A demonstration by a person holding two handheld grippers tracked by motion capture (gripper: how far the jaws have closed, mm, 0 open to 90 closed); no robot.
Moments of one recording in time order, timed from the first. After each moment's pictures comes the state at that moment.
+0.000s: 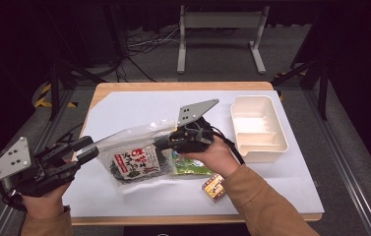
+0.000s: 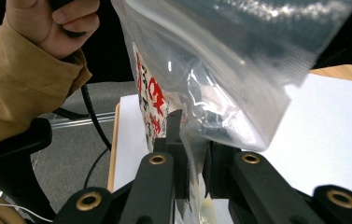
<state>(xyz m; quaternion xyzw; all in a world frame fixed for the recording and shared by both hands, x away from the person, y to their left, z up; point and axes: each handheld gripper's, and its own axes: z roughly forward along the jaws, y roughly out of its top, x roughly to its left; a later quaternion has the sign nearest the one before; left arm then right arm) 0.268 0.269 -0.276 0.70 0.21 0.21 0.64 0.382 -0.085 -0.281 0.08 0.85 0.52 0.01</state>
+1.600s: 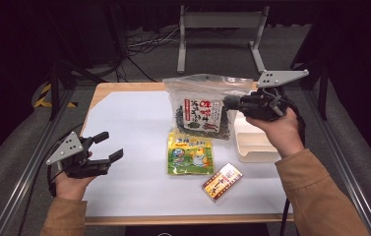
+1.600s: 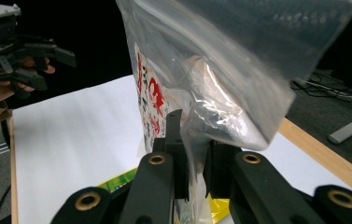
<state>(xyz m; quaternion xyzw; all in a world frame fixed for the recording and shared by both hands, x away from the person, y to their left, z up) 0.343 0.250 -0.369 0.74 0.29 0.19 0.58 0.408 -0.235 -0.224 0.23 0.81 0.51 0.17</state>
